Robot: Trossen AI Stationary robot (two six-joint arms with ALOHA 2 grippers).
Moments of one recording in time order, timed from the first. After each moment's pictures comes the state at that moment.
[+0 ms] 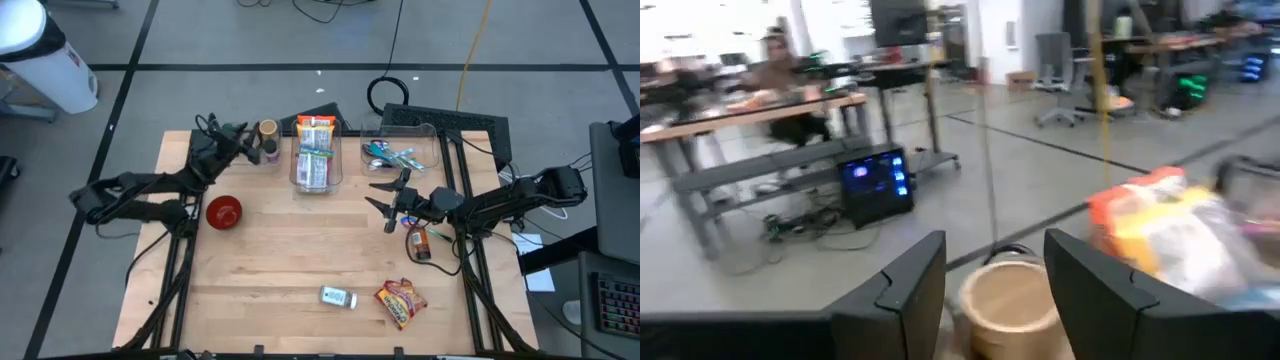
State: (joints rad) left arm 0.78 1.21 0.25 0.96 -0.20 0.09; right arm 0.01 1.17 0.22 1.07 0.31 -0.18
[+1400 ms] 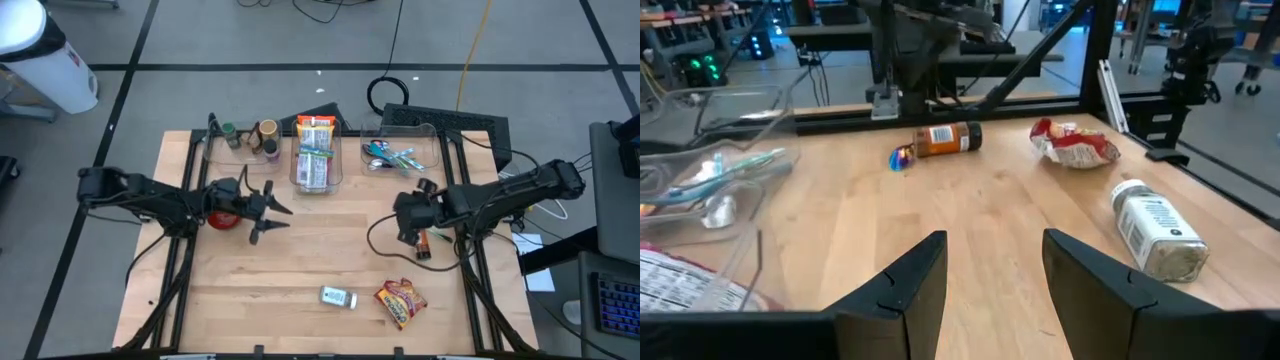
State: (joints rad) left arm 0.15 1.24 0.25 0.84 0.36 0.08; right arm 0.22 1.17 0.93 -1.02 0.43 0.51
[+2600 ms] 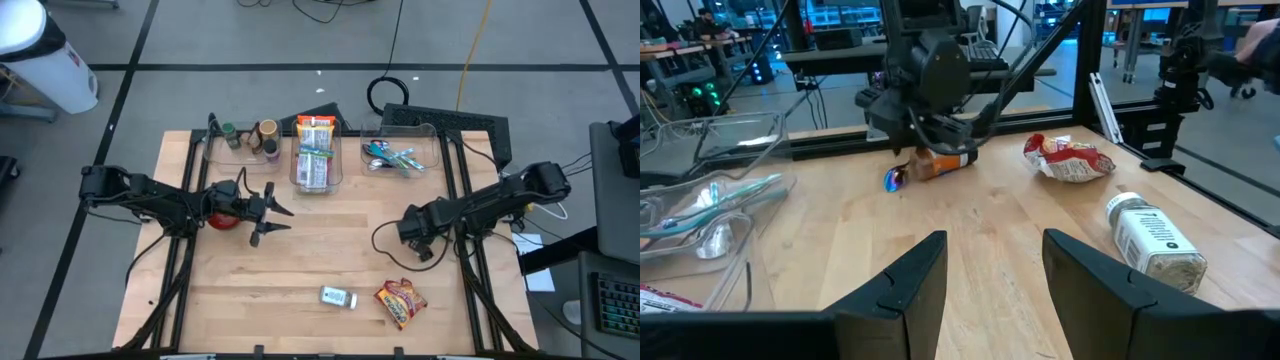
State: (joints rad) left arm 0.11 1.27 0.25 0.92 0.34 0.10; right arm 0.18 1.35 0.60 -1.06 0.18 0.81
